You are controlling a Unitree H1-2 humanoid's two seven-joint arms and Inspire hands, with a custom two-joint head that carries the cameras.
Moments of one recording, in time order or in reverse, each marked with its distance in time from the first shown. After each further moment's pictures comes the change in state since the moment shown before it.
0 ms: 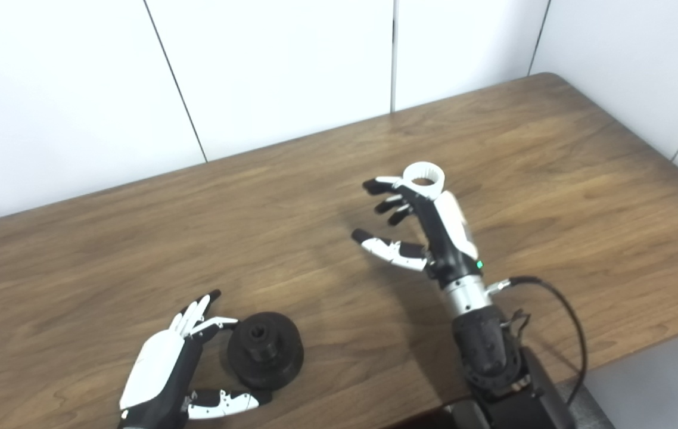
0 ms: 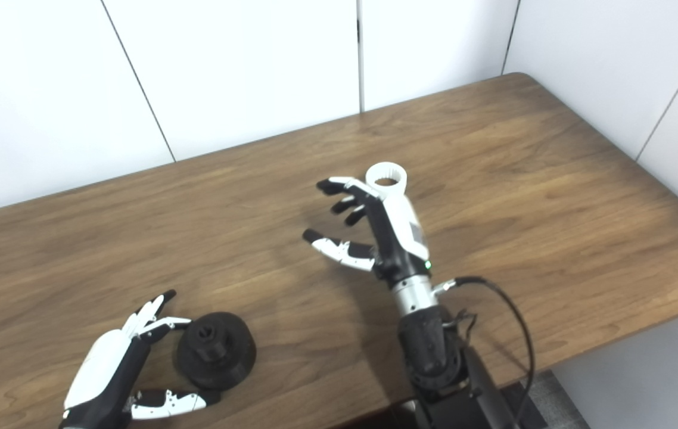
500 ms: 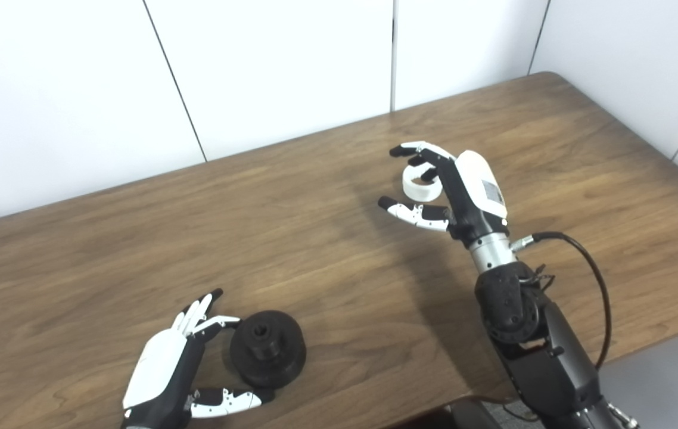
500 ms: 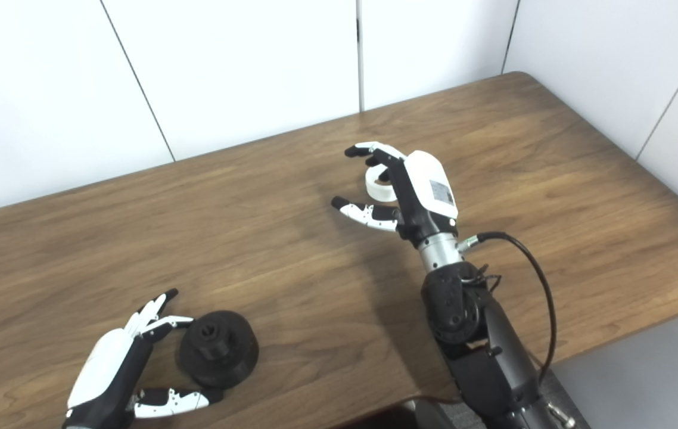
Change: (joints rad) left arm 0.002 -0.006 0.000 0.002 0.006 -0.001 0.003; right arm -0.099 -0.106 -0.048 0.004 -0.103 0.112 0.054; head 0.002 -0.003
